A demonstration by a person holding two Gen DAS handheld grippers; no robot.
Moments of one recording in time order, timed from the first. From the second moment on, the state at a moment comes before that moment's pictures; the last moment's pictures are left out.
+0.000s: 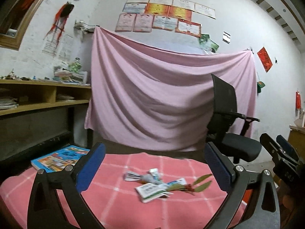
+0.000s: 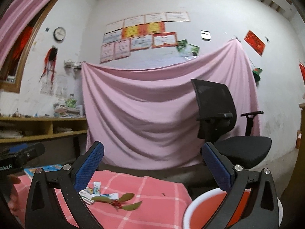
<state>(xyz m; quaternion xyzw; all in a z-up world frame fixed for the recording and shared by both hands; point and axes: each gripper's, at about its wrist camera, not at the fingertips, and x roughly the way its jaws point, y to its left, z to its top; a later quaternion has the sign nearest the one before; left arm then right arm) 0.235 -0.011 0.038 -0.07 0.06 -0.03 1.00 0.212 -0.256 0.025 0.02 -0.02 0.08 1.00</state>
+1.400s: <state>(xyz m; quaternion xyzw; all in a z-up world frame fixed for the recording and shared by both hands) 0.337 0.008 -0.036 -0.05 0.33 -0.12 0.93 0.348 -0.178 -0.060 -0.05 0.36 0.21 0.91</state>
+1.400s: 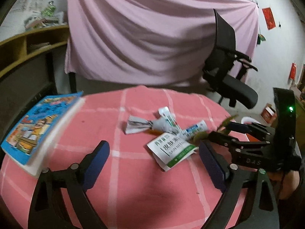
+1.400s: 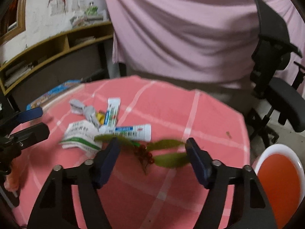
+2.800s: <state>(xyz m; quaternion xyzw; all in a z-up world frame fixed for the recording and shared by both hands) 0.375 -0.037 -0.054 0.02 0.39 -0.16 0.91 0.358 -0.189 -0.065 -0.02 0.39 0.22 0.90</state>
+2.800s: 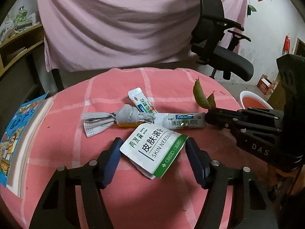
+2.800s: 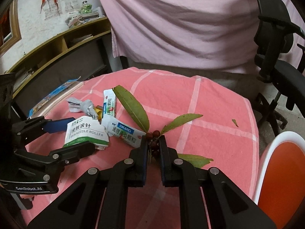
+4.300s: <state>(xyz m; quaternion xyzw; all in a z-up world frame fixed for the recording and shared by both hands) 0.279 -0.186 0.055 0.01 0.06 -0.23 0.97 0.222 -0.348 0.016 0.02 0.02 0.08 1.00</state>
